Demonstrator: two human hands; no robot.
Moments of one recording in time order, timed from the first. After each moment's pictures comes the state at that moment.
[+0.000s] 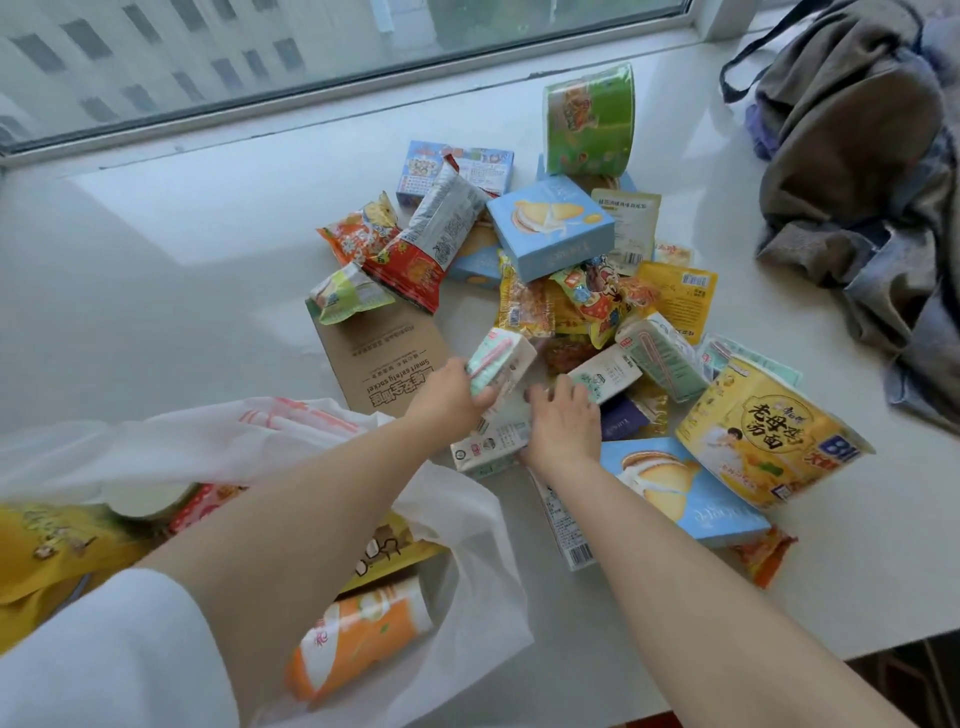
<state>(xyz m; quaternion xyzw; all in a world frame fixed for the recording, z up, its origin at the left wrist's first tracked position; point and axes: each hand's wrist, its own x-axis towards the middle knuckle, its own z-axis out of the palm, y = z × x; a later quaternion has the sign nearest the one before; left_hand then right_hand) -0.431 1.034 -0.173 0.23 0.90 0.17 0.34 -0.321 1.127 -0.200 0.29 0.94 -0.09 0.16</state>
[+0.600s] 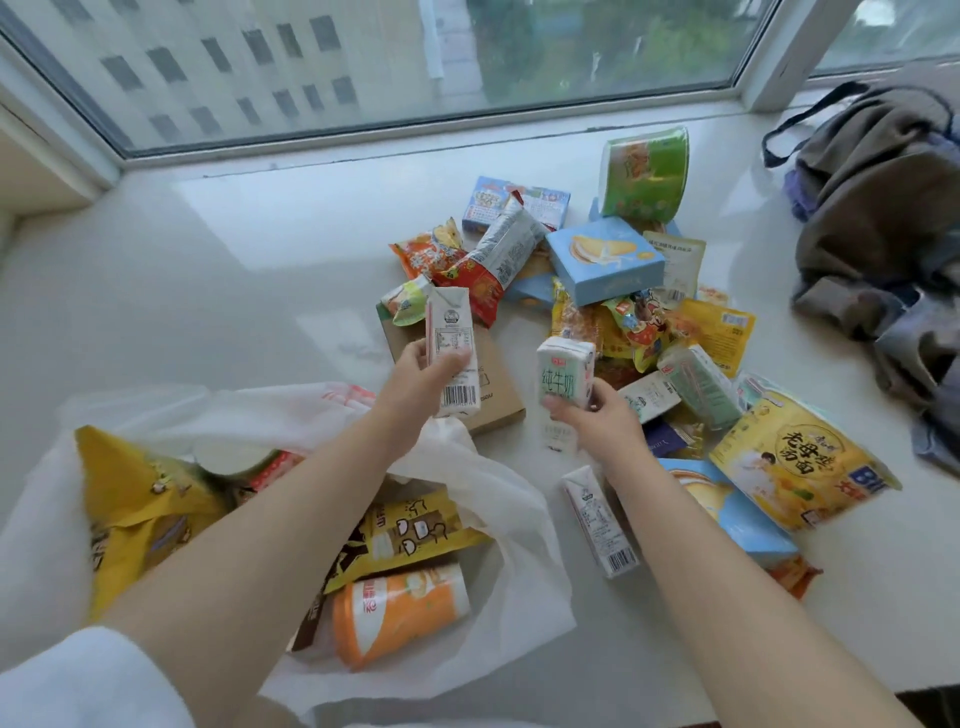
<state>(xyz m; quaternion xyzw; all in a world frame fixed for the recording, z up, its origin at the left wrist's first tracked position) -0.451 0.949 -0.115 -0.04 0.69 0.62 0.37 -0.320 1.110 -0.127 0.39 0.68 -0.62 -0.01</state>
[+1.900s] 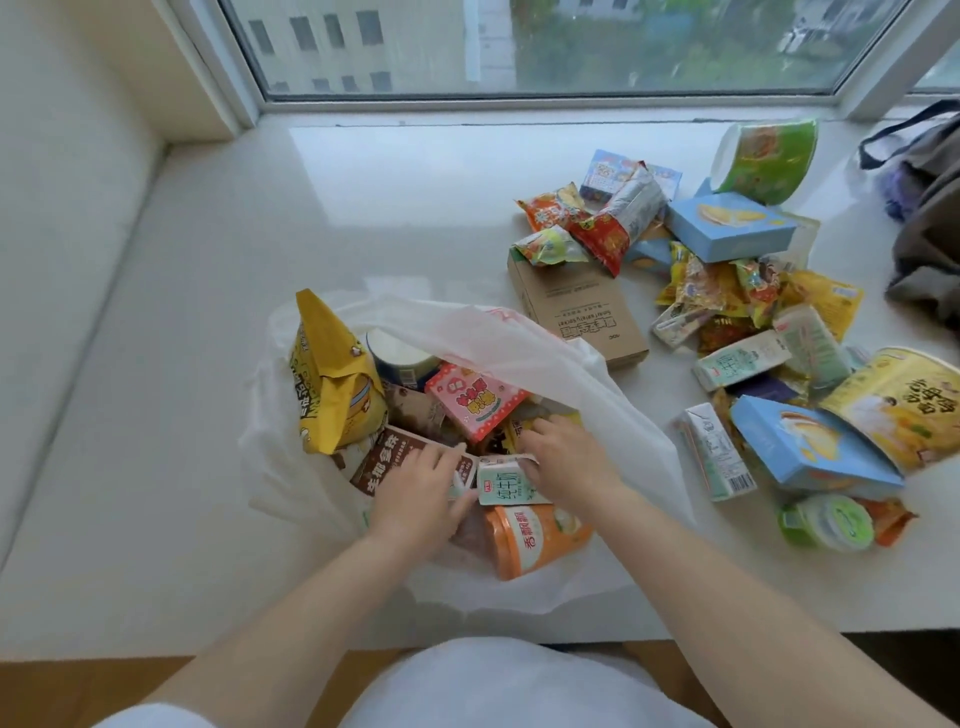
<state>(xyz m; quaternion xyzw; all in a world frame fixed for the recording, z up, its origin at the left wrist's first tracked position) -0.343 0.696 -0.148 0.28 0.94 0.08 0.18 -0.306 0.885 -0.151 0.00 0.99 -0.12 0.08</state>
